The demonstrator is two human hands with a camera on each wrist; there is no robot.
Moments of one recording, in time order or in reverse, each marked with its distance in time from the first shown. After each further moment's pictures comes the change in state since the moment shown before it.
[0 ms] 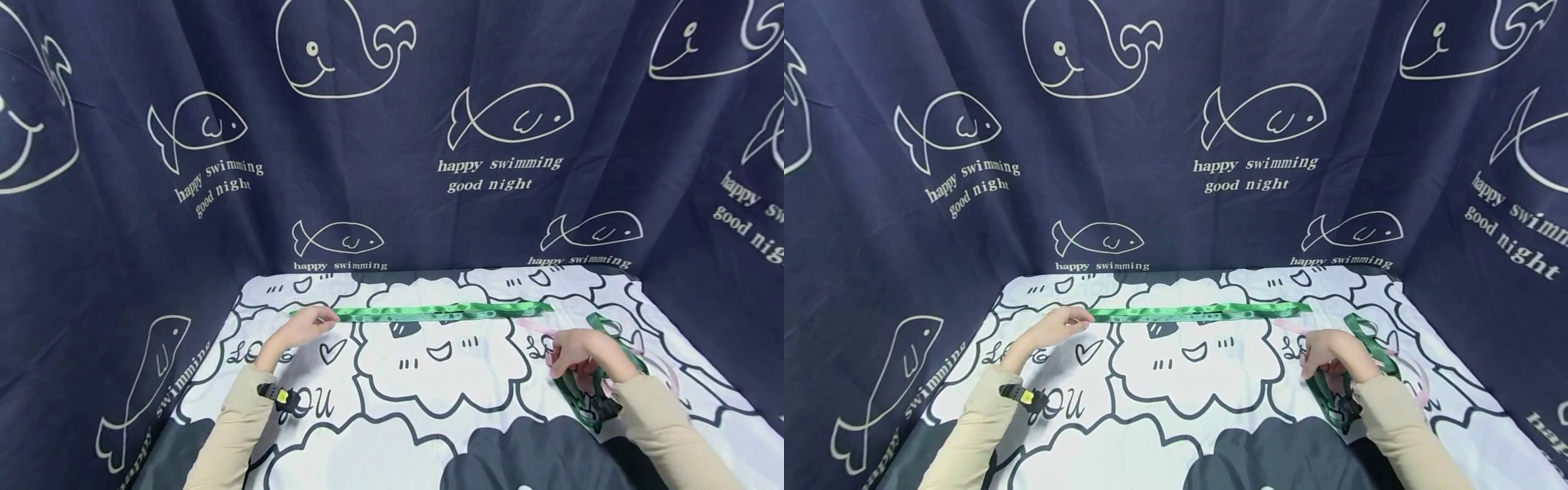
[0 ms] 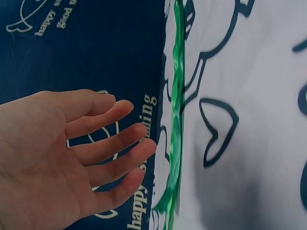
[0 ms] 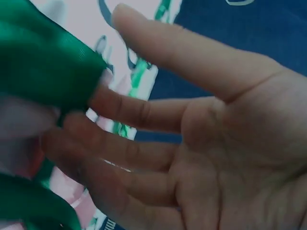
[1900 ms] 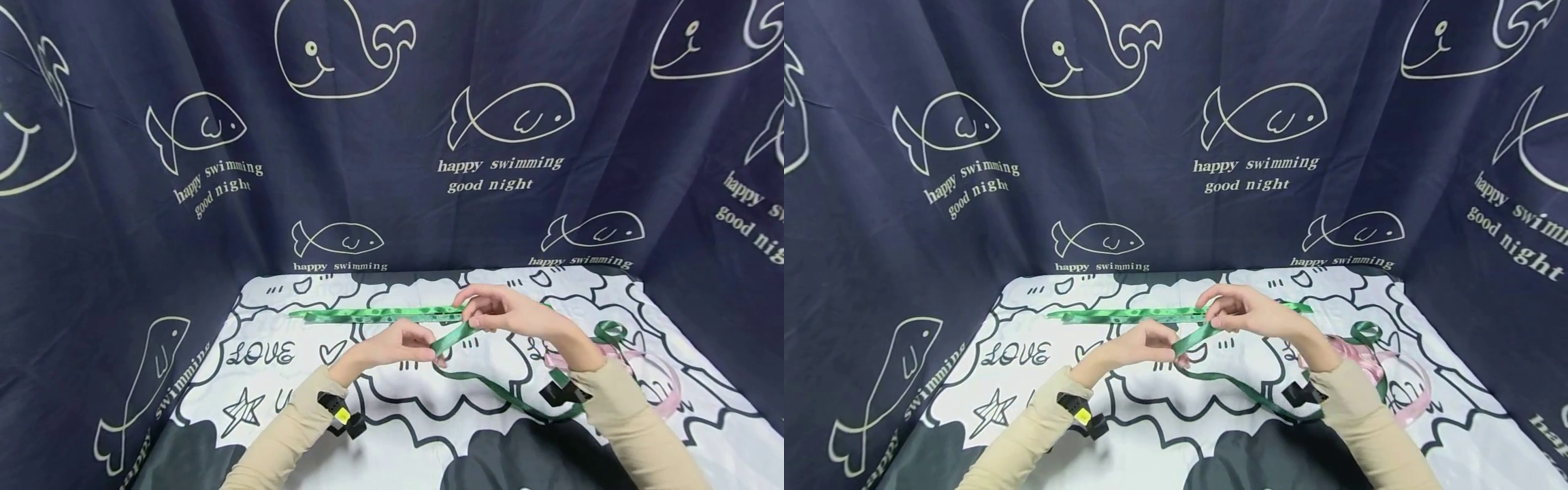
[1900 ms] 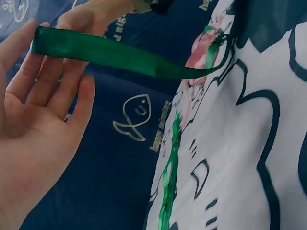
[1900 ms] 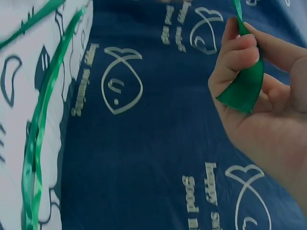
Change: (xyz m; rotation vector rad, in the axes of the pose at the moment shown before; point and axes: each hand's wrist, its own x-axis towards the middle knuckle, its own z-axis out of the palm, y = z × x) left_hand 0.027 0.140 0.078 -0.713 -0.466 0.605; right_hand -0.013 -0.123 -0.020 0.453 0.063 -0.992
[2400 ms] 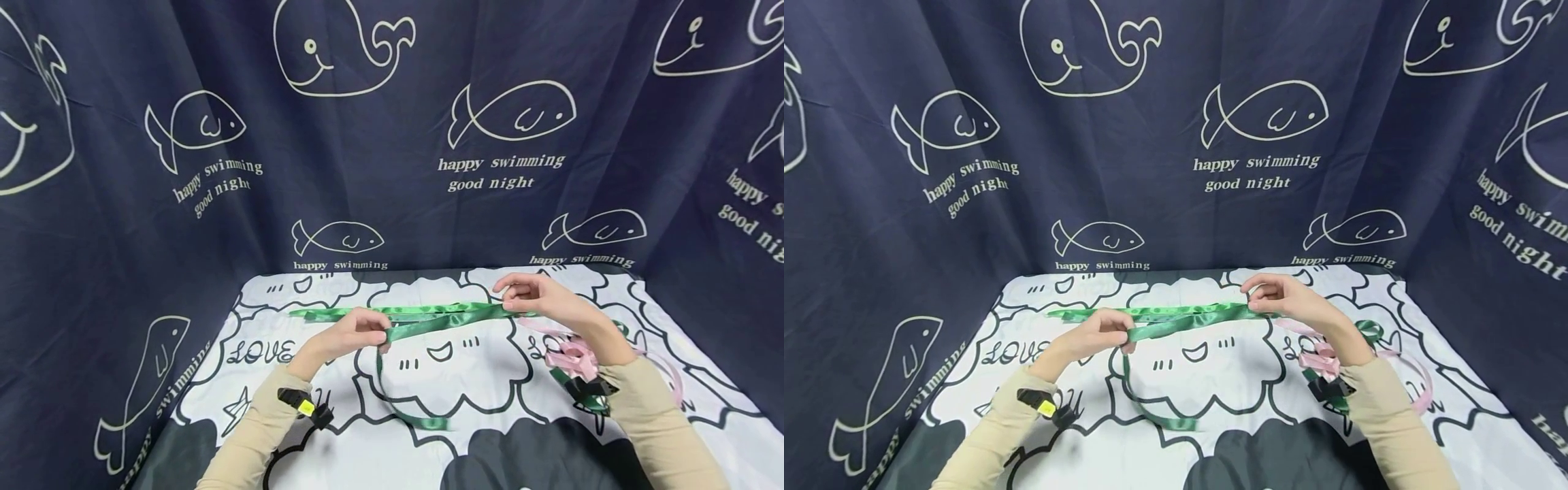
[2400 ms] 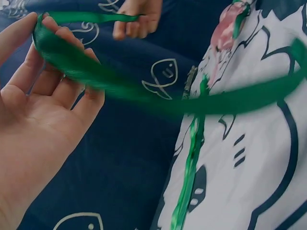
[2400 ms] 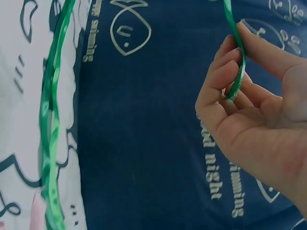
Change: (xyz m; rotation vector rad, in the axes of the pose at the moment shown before) left_hand -0.053 0.011 -0.041 -0.052 0.073 0.048; right_hand -0.037 0.033 -0.042 -0.035 0.249 0.211
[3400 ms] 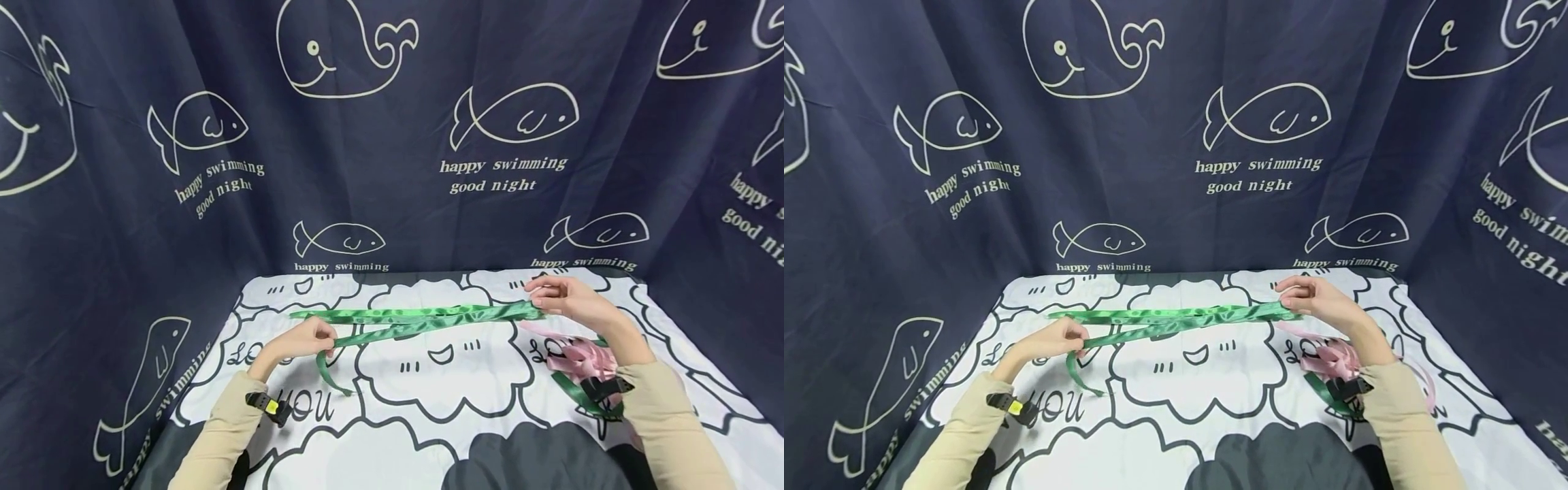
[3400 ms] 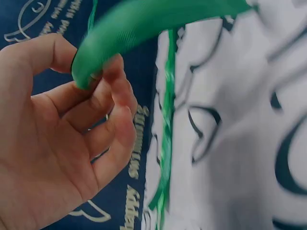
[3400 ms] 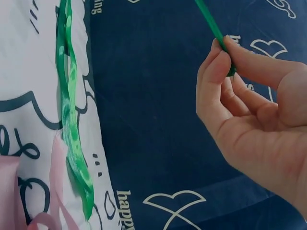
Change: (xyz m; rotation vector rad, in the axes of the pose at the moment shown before) left_hand -0.076 -0.014 -0.056 0.552 0.178 -0.466; right_hand -0.016 0.049 -0.036 0.109 0.118 0.129
